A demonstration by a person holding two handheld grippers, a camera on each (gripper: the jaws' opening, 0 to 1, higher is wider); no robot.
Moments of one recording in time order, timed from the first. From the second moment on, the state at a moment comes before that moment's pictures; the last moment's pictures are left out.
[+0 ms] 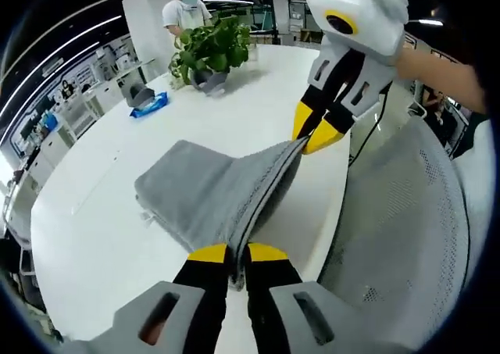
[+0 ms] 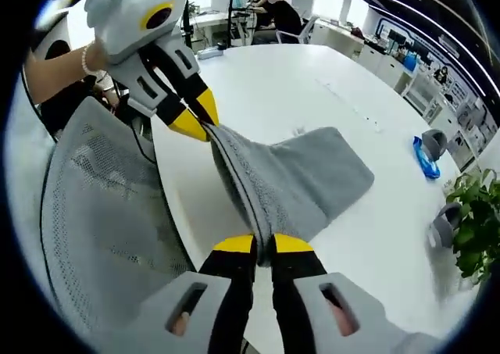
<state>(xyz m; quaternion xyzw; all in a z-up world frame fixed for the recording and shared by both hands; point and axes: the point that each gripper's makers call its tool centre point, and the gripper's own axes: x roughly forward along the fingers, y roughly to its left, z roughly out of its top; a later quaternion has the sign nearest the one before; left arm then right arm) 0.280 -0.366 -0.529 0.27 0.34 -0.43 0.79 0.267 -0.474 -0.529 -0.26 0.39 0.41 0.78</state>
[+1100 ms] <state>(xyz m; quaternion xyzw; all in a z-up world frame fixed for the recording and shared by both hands) 0.327 -0.367 -0.484 0.23 0.30 -0.40 0.84 0.309 -0.476 -0.484 -0.25 0.34 0.37 0.83</state>
